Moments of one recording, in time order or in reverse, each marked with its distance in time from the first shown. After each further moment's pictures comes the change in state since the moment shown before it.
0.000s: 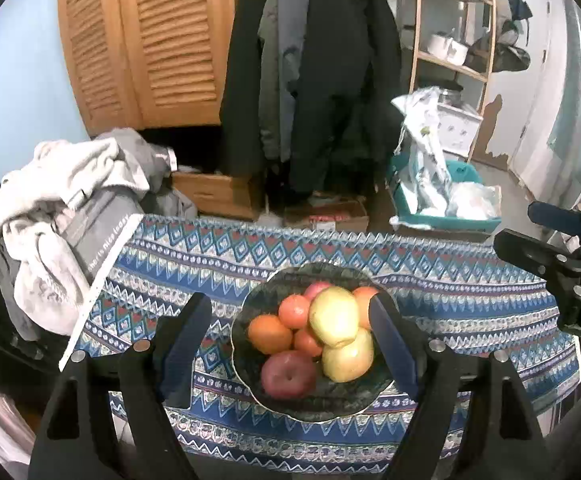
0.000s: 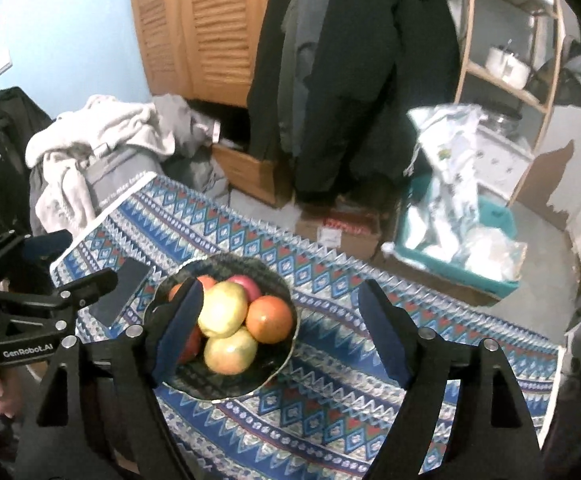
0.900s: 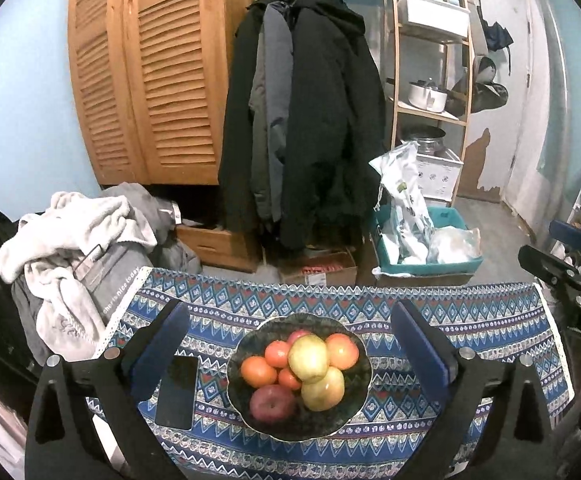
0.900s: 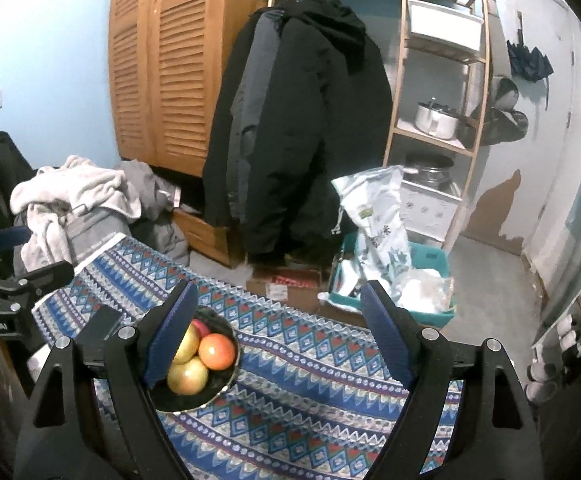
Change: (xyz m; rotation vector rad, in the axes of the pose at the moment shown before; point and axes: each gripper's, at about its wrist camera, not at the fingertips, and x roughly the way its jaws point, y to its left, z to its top) left arm -0.073 -0.036 0.023 0.007 -0.171 0.021; right arm -0.096 -0.042 -0.009 0.029 -0.214 -0.147
